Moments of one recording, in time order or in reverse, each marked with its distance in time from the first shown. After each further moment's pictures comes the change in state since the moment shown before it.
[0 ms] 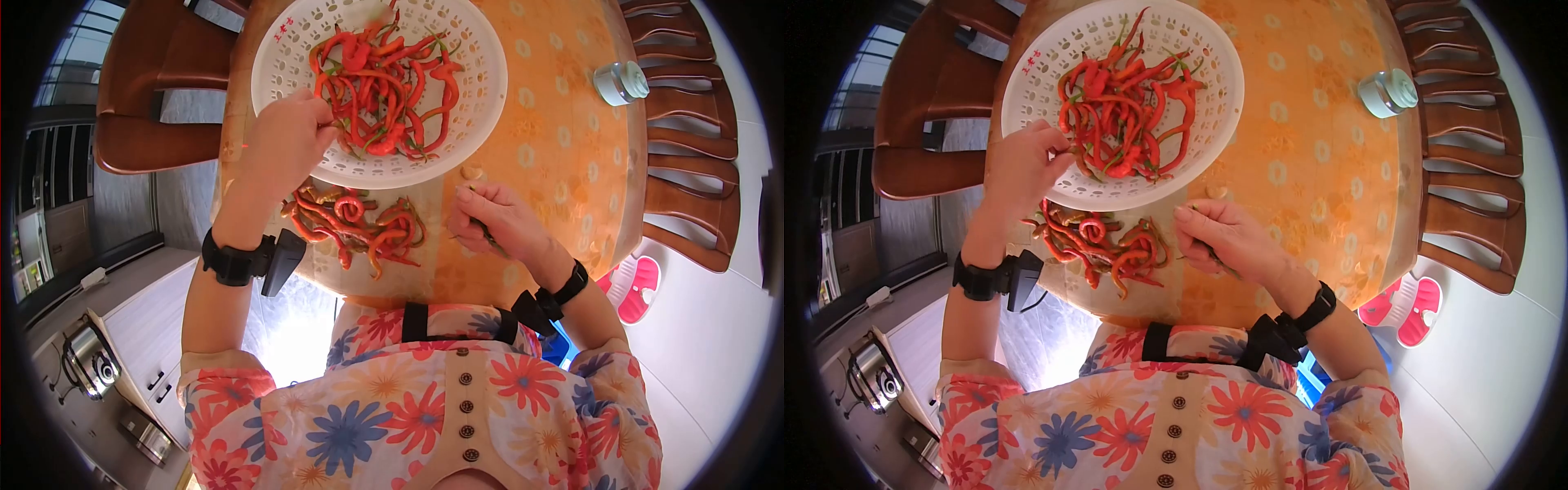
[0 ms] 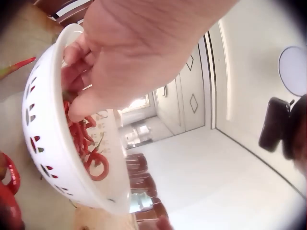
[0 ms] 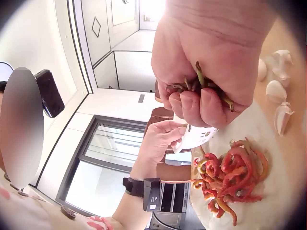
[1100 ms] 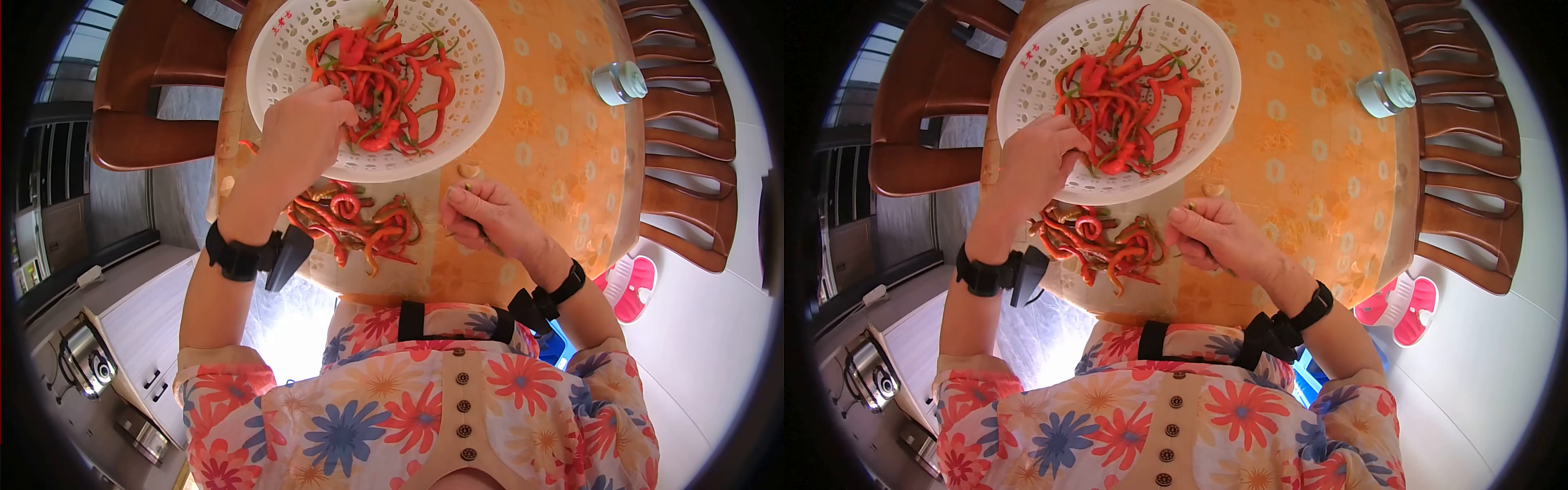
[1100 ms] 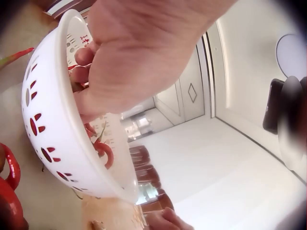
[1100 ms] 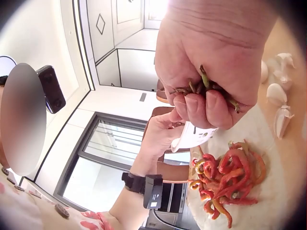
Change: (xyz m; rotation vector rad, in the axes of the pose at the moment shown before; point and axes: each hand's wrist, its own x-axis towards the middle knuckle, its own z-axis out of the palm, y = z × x) left_hand 0.004 0.009 0.008 0.121 0.016 0.244; right_hand 0.002 0.004 -0.004 -0.020 0.024 0.045
